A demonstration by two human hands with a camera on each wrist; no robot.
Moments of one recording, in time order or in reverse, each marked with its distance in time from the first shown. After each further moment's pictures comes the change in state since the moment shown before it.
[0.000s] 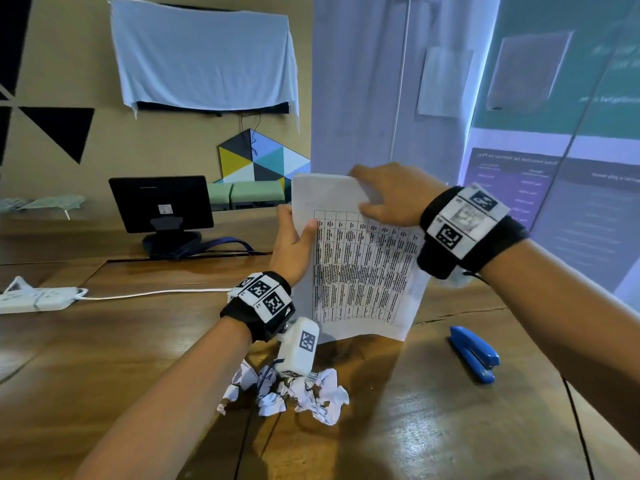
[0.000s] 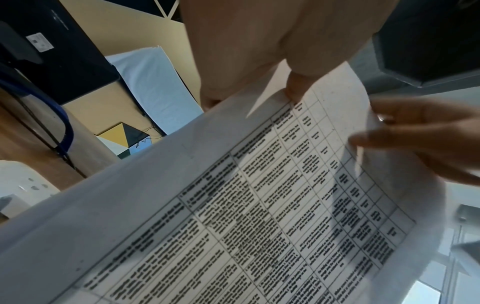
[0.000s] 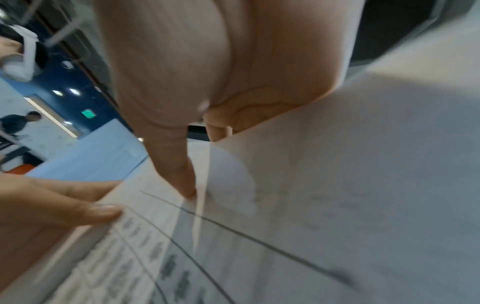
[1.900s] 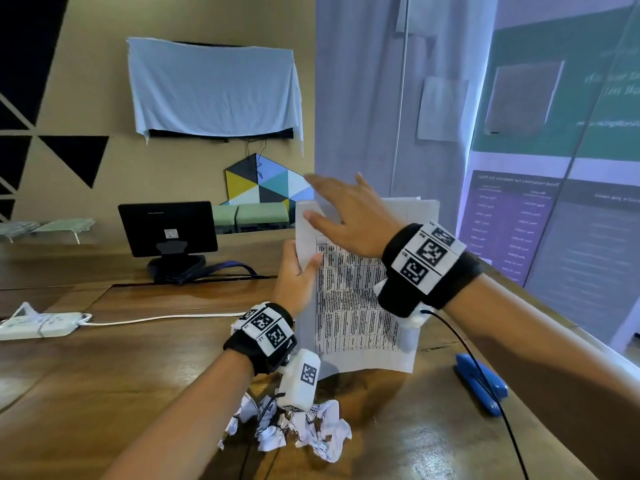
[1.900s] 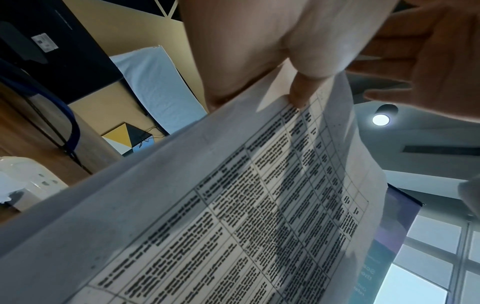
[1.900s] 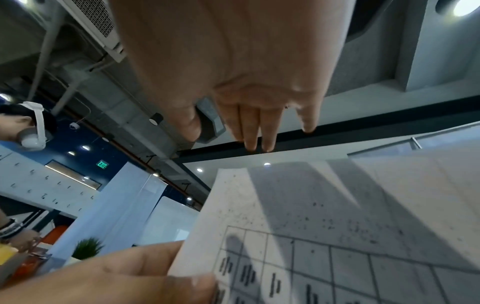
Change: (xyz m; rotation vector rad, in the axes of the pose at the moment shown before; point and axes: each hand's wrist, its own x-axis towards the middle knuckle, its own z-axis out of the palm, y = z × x) left_hand -0.003 -0.007 0.006 -0.035 0.023 -0.046; right_hand 0.021 -0.034 0.010 0.261 0.218 -0.113
